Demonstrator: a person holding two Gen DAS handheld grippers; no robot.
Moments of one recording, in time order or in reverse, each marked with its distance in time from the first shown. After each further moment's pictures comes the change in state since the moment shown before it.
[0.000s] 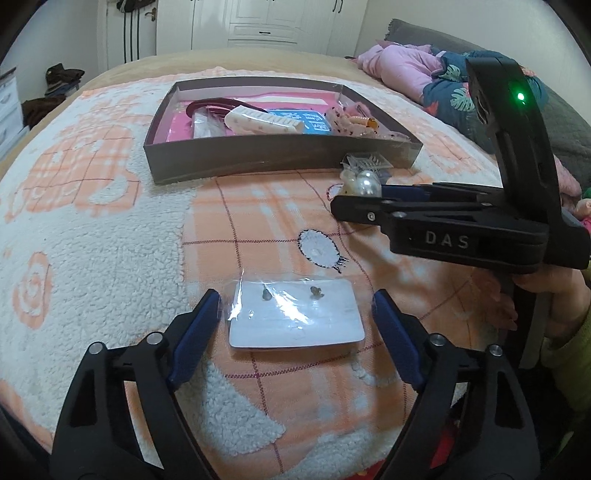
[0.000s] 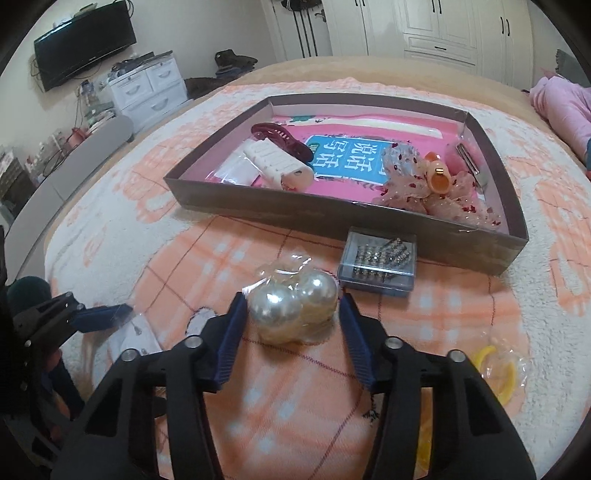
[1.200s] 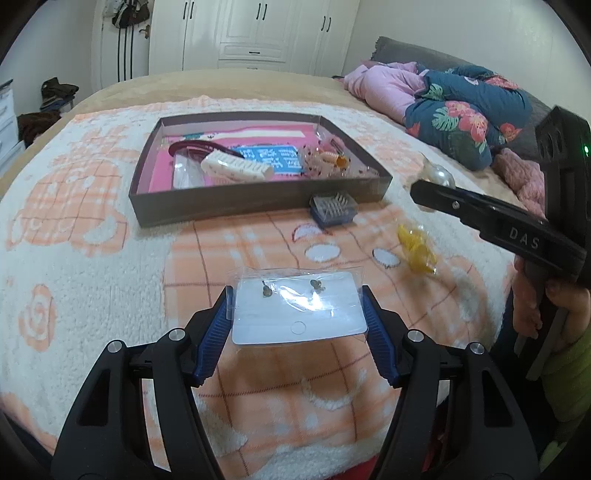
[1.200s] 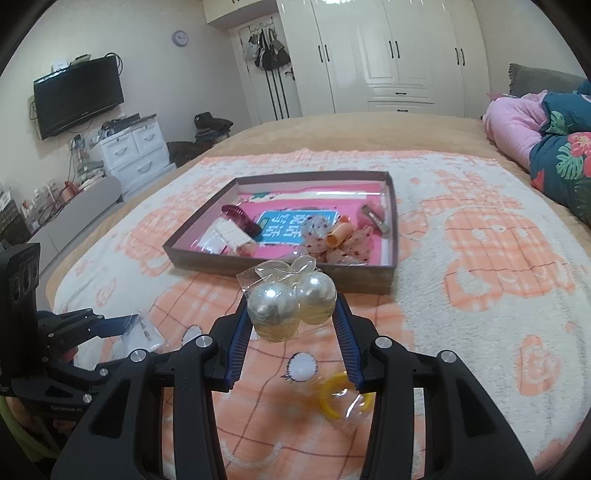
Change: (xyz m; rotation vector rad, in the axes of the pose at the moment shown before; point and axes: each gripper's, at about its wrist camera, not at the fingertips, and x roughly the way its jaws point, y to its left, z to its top) left arm -0.023 -0.024 0.020 0.012 -0.087 -0.036; right arm -0.104 -0.038 -0.016 0.064 -0.258 -0.082
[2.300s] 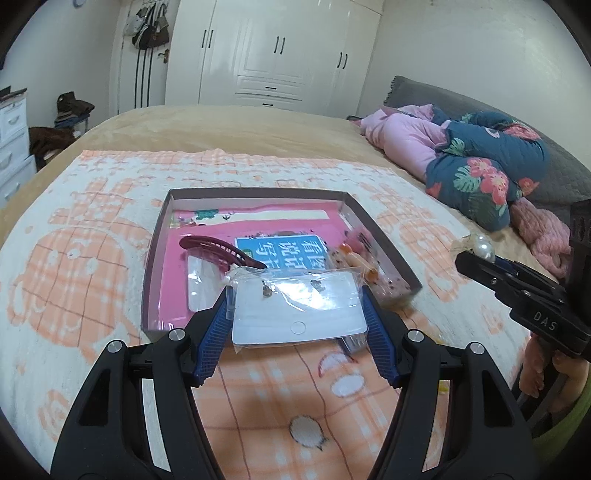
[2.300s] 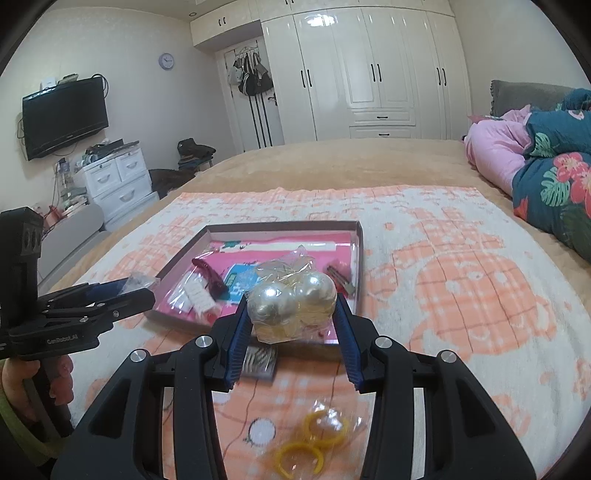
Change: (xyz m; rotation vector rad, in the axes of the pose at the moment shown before) left arm 0.016 0.024 0.090 -0.052 -0.146 0.033; right arm 0.006 -0.025 0.050 0.013 -0.098 -0.067
